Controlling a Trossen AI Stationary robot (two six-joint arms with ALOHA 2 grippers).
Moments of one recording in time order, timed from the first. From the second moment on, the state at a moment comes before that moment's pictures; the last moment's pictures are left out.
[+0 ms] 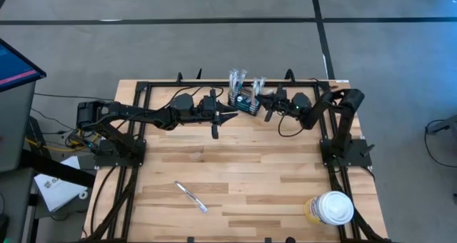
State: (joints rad) left arm 0.22 1.51 0.79 0.79 0.12 0.00; right arm -0.64 1.87 0.36 1.55 -0.23 0.16
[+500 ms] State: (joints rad) left arm 0.22 1.51 0.79 0.78 0.12 0.00; right arm -0.64 1.87 0.37 1.55 -0.24 0.20
